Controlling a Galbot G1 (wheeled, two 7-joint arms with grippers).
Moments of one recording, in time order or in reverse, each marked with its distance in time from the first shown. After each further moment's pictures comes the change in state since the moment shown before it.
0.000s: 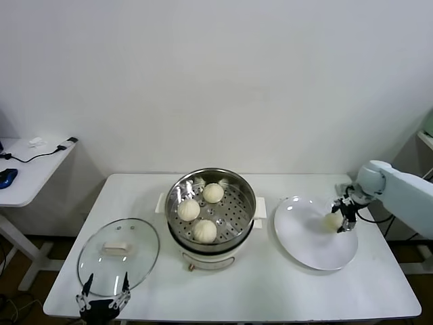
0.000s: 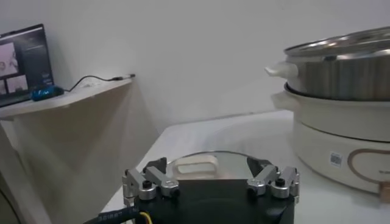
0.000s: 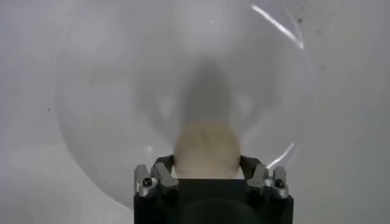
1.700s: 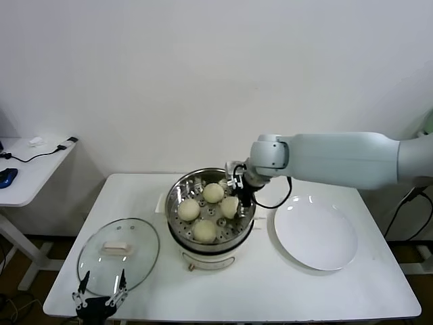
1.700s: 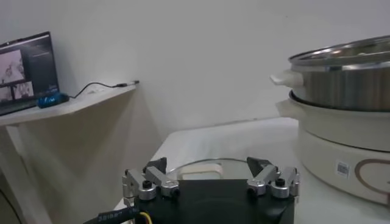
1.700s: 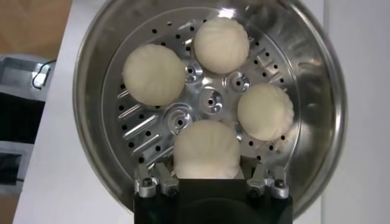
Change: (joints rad) left arm 0.004 0.015 -0.004 -0.021 -0.014 0.000 -0.013; right arm 0.508 0.386 -0.468 0.555 0.725 -0.451 0.393
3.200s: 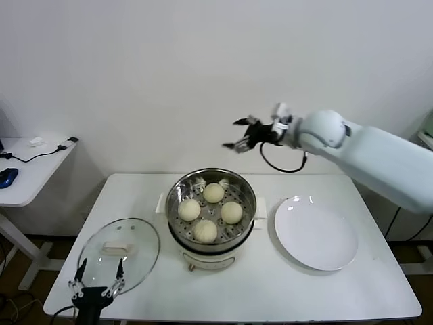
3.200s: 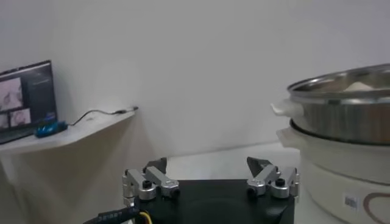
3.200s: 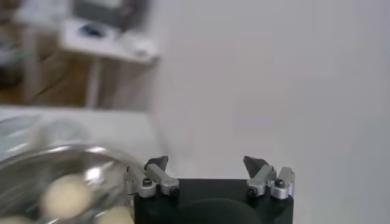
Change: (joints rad) left arm -0.016 0.044 -0.013 -0.027 -0.023 -0.050 0.019; right arm -0.427 -0.361 0.774 0.025 0.089 0.231 0.344
